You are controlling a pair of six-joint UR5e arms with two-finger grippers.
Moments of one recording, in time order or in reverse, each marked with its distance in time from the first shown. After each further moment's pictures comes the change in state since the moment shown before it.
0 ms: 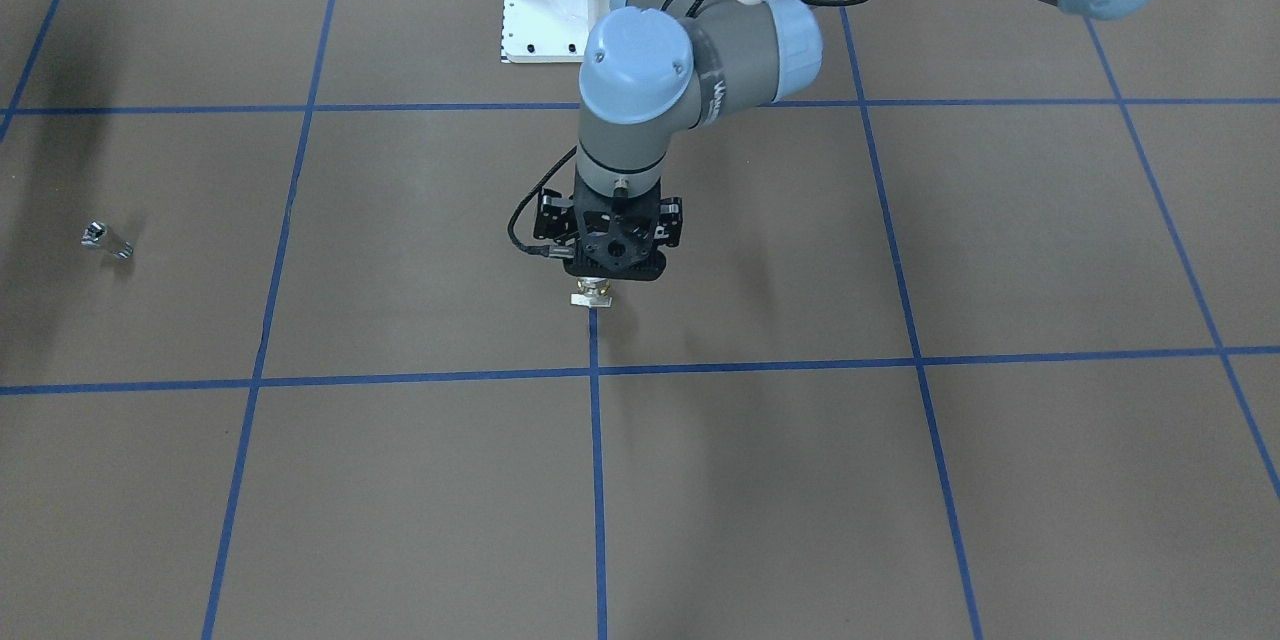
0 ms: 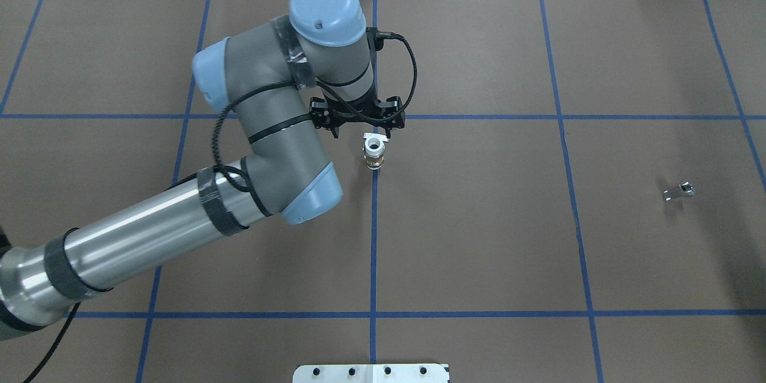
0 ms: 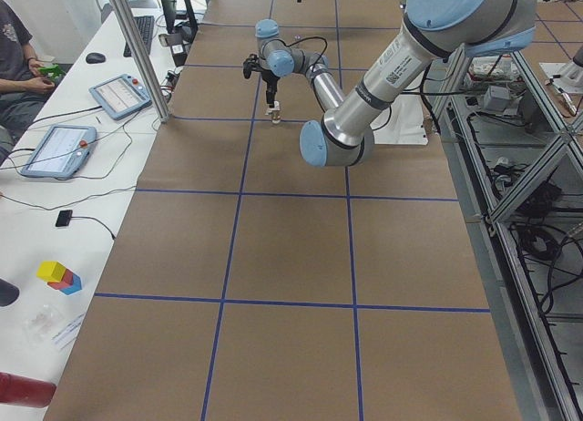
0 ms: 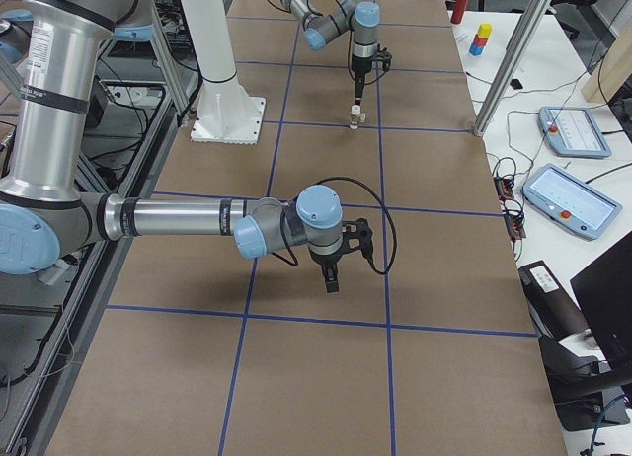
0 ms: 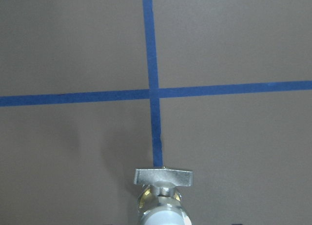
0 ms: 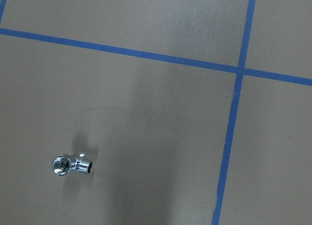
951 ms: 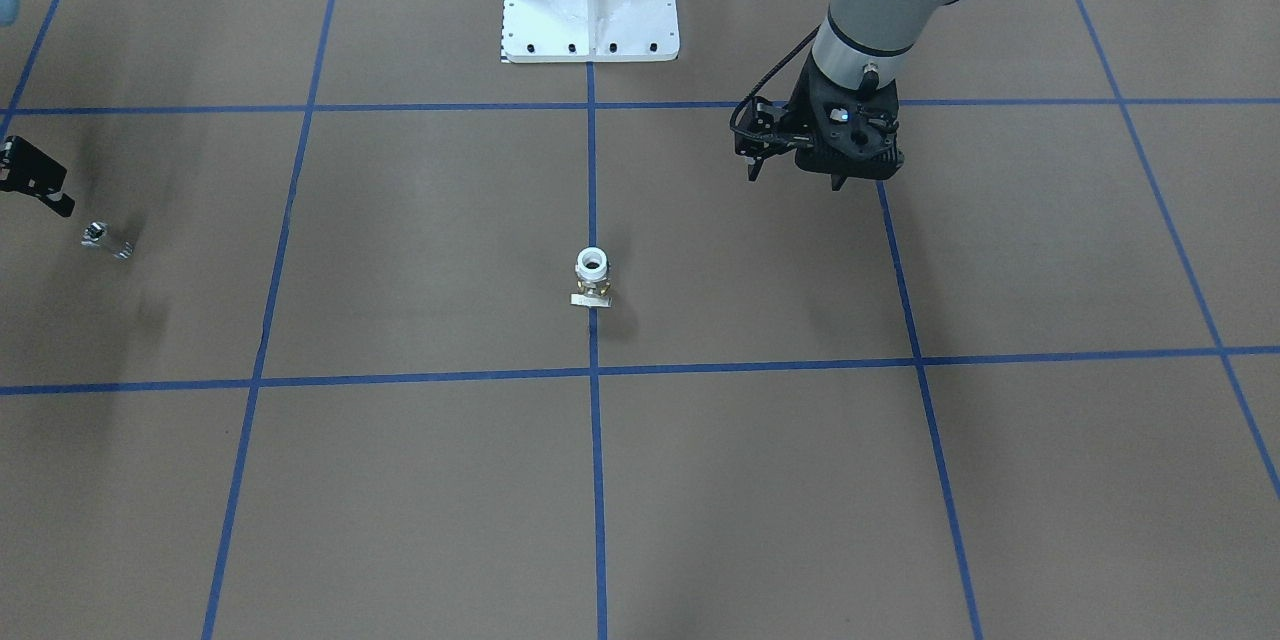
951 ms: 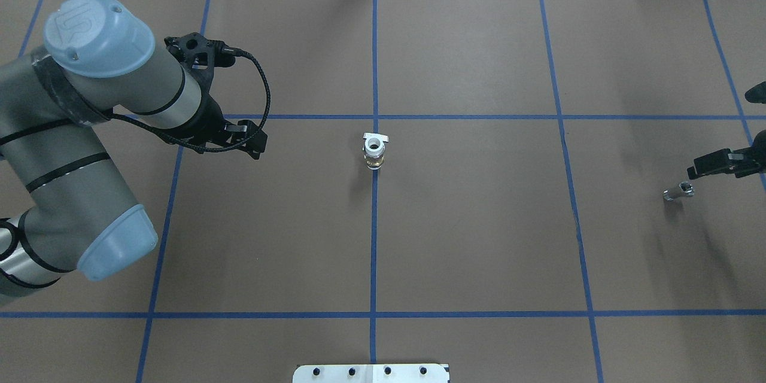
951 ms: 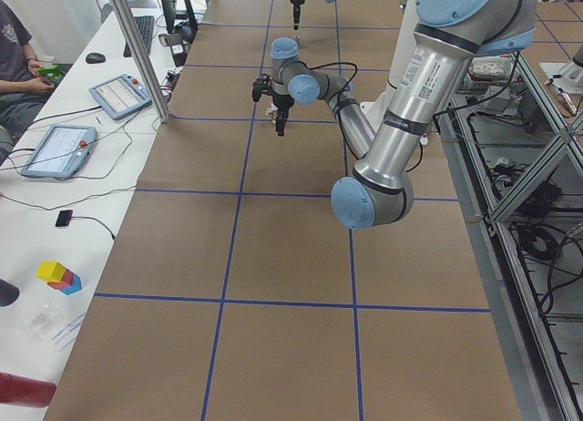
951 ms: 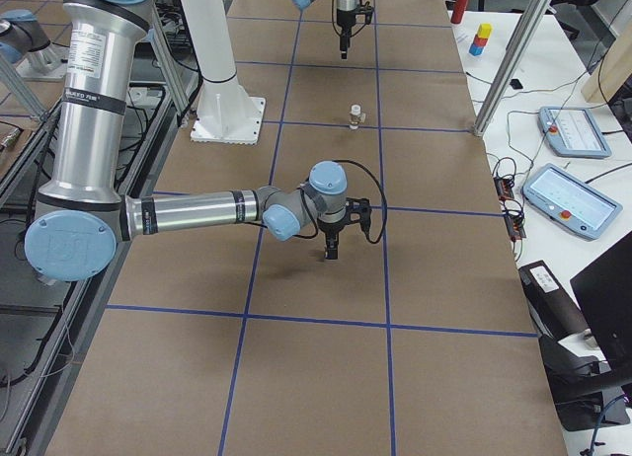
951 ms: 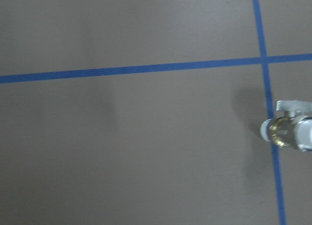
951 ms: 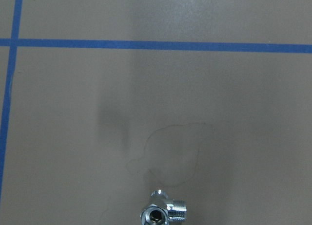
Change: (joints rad) left arm -0.081 0.424 -0.460 0.077 -0.003 0.155; right arm -0.335 0.050 -0.023 0.212 -0.165 0.498
